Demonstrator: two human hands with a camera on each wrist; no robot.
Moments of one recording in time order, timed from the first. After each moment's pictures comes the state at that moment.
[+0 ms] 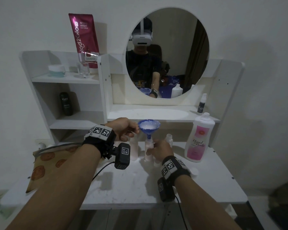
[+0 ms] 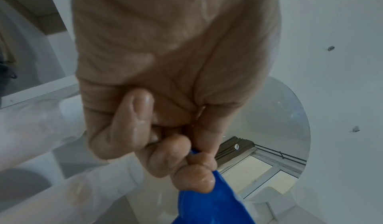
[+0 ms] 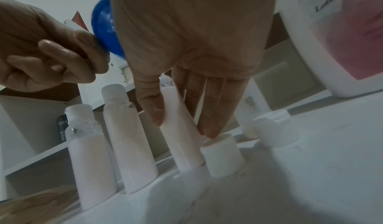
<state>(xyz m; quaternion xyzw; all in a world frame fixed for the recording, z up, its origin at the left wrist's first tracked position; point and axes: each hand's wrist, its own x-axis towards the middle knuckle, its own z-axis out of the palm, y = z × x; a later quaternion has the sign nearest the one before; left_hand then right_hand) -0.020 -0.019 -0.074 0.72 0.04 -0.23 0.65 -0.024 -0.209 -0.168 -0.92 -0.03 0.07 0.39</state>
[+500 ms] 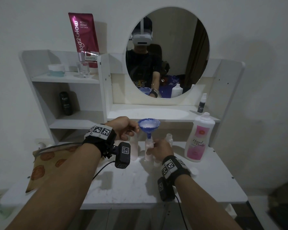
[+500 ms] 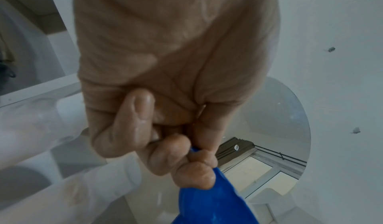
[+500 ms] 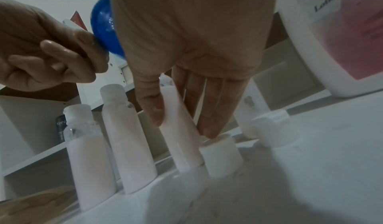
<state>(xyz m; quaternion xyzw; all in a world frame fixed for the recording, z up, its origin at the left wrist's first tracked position) -0.020 -0.020 -0.071 0.71 0.04 -0.23 0.66 -0.019 -0.207 -0.174 -0.91 -0.02 0.07 0.41</state>
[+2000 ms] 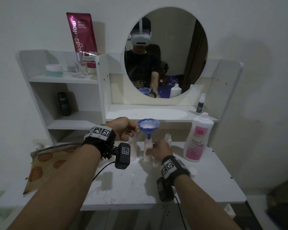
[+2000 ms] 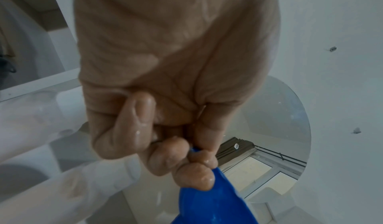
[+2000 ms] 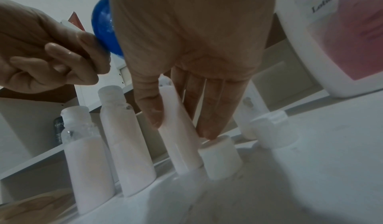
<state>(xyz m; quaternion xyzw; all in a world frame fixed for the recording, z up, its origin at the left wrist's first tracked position) -0.018 -0.022 -0.073 0.71 0.03 -0.24 0.66 -0.034 -0.208 -0.157 -0.90 -0.01 0.09 0.42</state>
